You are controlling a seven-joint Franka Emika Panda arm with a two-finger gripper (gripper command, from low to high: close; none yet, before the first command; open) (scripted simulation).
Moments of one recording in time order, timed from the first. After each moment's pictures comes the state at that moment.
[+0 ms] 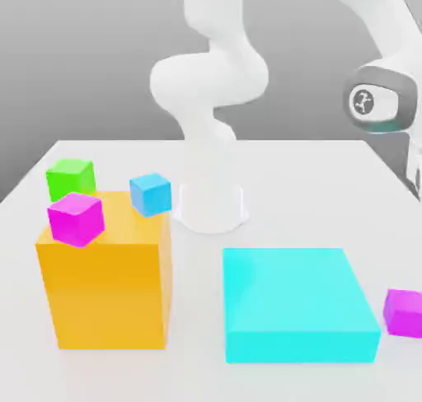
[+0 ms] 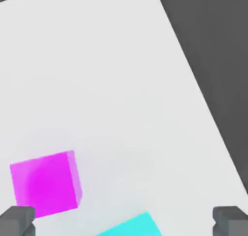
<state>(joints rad) 0.47 0.17 0.22 -2.47 -0.10 2.69 0.26</state>
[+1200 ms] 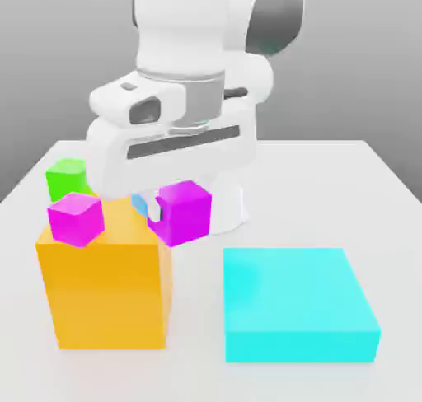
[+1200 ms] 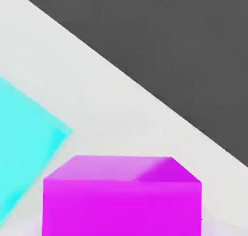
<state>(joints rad) -0.04 -0.33 -0.20 -2.43 -0.11 2.12 0.13</state>
